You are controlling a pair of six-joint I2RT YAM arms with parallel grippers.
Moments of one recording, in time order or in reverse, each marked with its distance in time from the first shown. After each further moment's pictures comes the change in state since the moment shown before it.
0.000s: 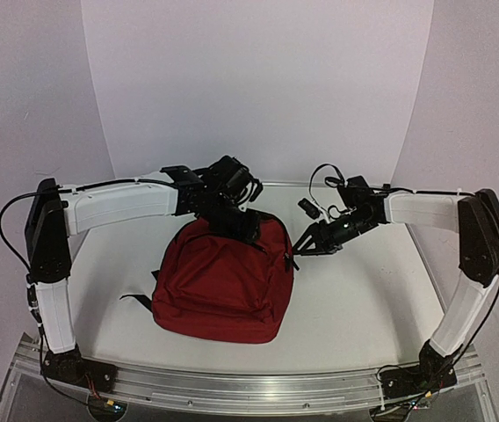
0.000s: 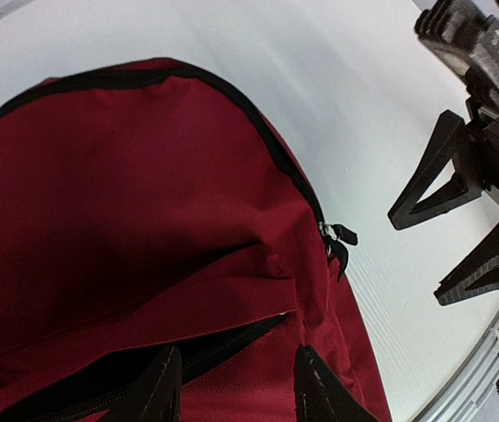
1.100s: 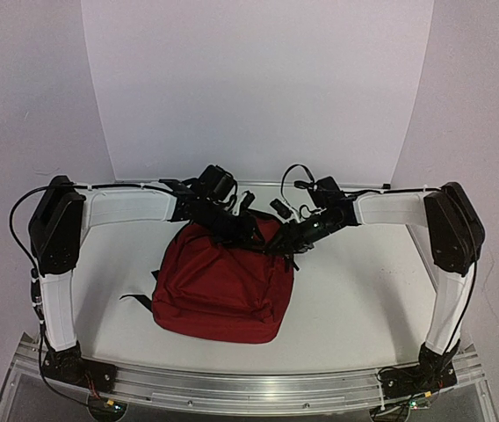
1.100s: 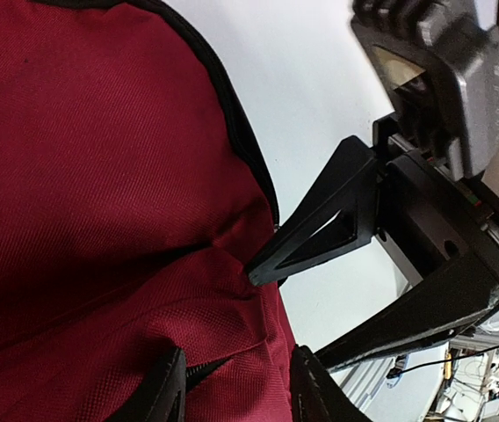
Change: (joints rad) left arm 0.116 0.048 -0.144 0.256 0.420 -0.214; right arm 0.114 0.191 0.147 0.151 0.016 0.130
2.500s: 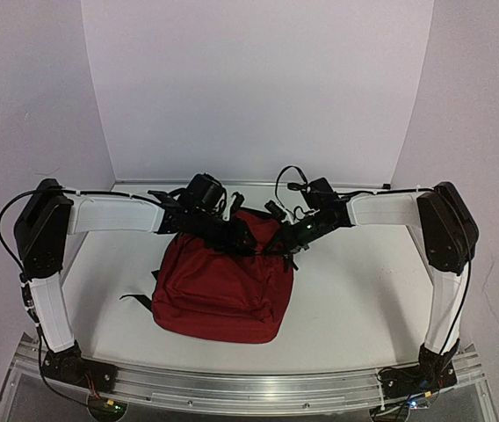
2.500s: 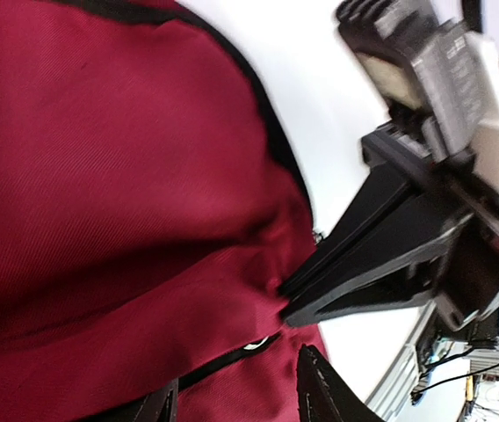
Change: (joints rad) left arm 0.000 -0.100 -0.195 0.162 -0.105 0.003; right arm 0.030 0.041 0.036 0.013 0.049 0.022
